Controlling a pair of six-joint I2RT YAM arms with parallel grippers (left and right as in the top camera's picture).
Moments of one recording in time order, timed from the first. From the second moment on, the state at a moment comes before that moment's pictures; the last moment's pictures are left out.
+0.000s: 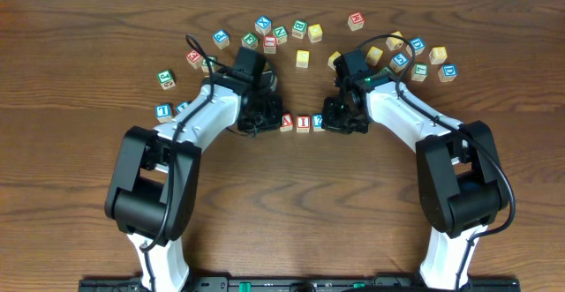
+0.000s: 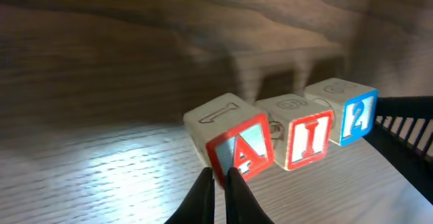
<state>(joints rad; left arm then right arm) -0.36 1.97 1.29 -0.60 0.41 -0.42 0.37 2.02 1.34 -0.67 -0.21 0.52</state>
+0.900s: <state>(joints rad) -0.31 1.99 1.29 -0.57 0.41 -0.42 0.38 2.02 1.34 -0.62 -0.21 0.52</state>
